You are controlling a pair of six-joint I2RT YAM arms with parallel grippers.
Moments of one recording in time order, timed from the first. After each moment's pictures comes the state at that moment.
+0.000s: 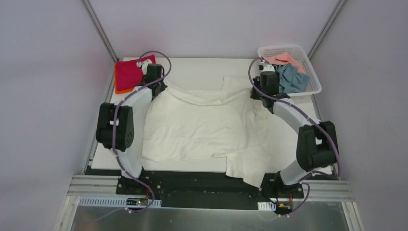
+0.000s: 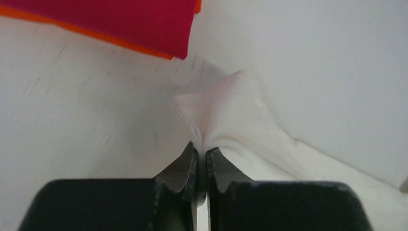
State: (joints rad) left arm -0.17 1.70 1.15 -0.13 -0.34 -0.57; right arm 0.27 1.51 1.03 -0.10 0.09 0.25
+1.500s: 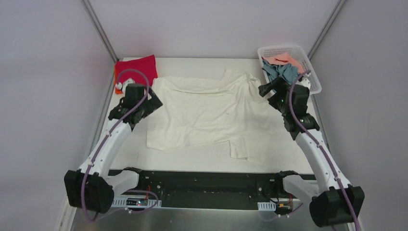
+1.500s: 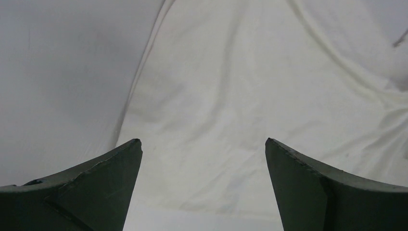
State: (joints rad) left arm -0.18 1.14 0.99 -0.56 -0.23 -0.69; right arm 0.18 1.05 0.91 -0.24 0.07 0.72
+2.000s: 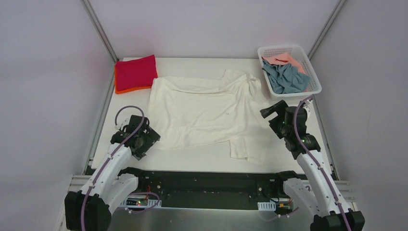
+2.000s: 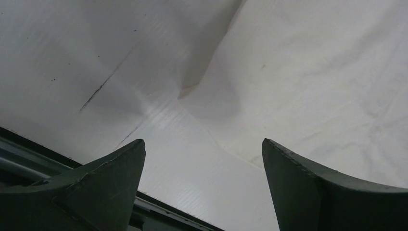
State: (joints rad) left arm -0.18 0.81 0.54 -0.84 -0.19 -1.00; right arm 0.18 0.76 0.64 -0.46 0.10 0.95
